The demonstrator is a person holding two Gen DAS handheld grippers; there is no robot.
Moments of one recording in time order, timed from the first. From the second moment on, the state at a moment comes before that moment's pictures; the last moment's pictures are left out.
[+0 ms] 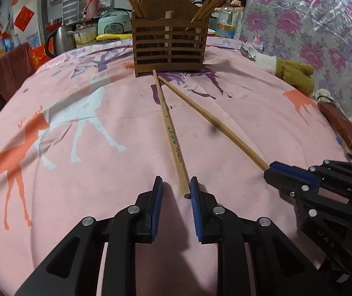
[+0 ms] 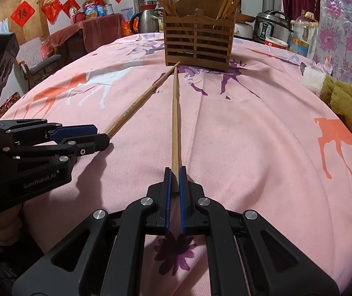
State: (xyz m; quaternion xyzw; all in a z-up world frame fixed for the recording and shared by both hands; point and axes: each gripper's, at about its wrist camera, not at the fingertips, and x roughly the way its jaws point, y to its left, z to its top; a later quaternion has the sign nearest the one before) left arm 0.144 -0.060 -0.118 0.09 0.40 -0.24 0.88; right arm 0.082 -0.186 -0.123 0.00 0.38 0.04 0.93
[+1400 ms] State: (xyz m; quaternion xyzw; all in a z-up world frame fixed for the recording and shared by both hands) left arm 0.149 -0.047 0.003 0.06 0.30 -0.19 0.93; right arm 0.078 -0.215 0.008 0.08 0.19 0.04 0.98
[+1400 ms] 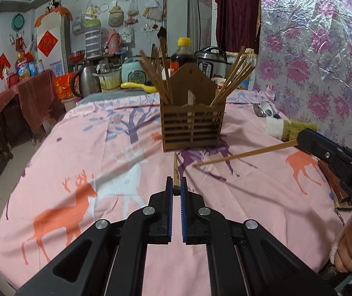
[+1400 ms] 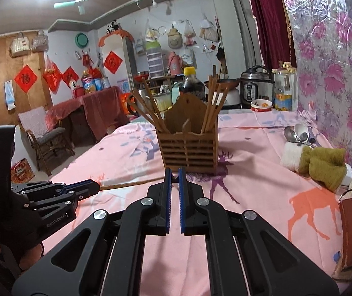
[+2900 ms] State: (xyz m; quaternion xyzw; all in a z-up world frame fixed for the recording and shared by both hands) left arm 0.177 -0.087 0.078 0.11 0.21 -0.22 0.95; right arm 0.118 -0.228 0.084 0.07 0.12 0.05 0.99
